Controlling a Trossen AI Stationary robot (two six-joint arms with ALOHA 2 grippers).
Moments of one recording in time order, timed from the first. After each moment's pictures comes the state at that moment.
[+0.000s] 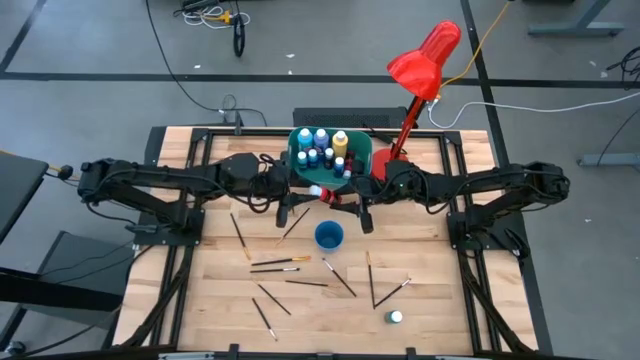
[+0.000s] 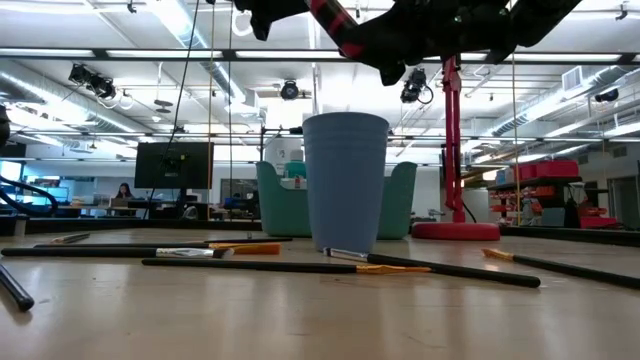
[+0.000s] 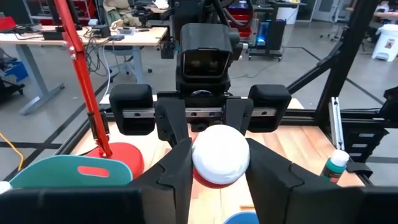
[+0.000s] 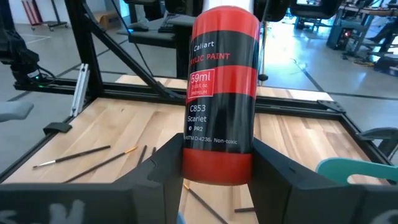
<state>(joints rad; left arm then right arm) 0.04 1.24 0.95 0.15 0.01 -0.02 -0.10 1.37 0.77 0.44 -0.21 -0.09</state>
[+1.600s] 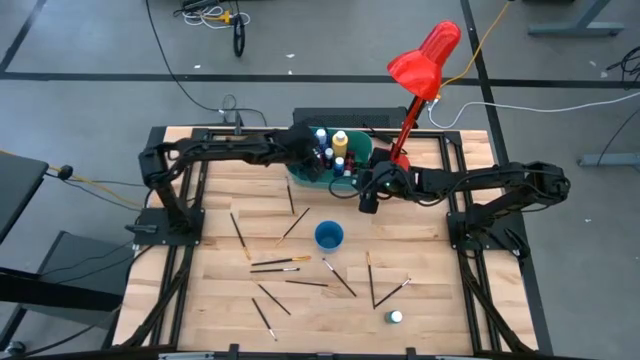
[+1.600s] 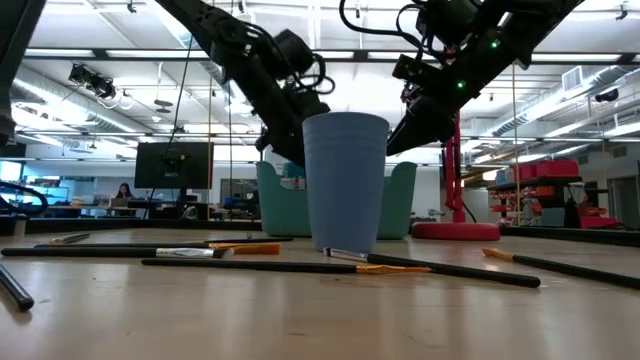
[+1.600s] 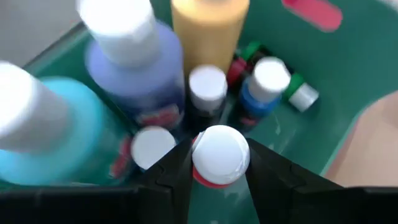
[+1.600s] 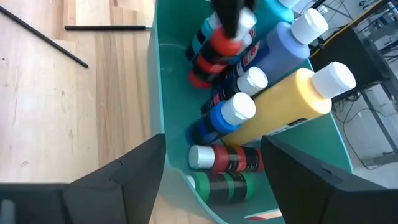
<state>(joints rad) 0.41 1.76 1.22 -0.24 -0.13 -0.19 -0.17 1.37 0.77 -0.05 0.37 -0.32</state>
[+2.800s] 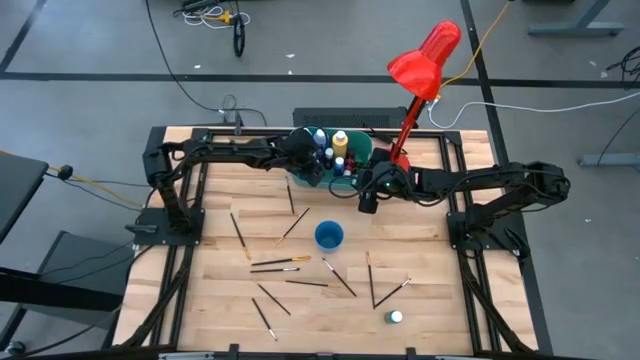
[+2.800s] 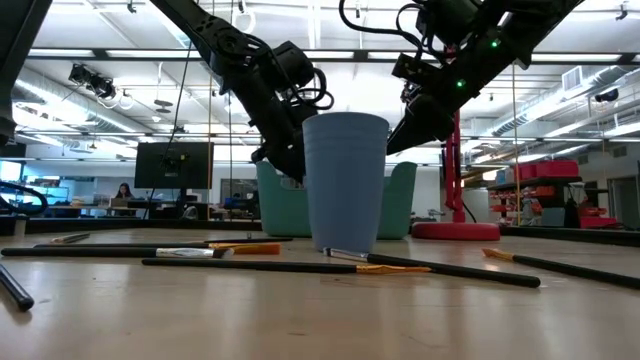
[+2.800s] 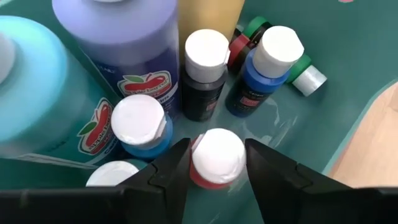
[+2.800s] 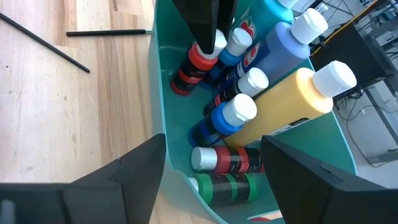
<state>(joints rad) 0.40 1.79 1.17 -0.21 -0.12 -0.24 -0.17 1.37 0.77 -0.05 0.37 -0.30</state>
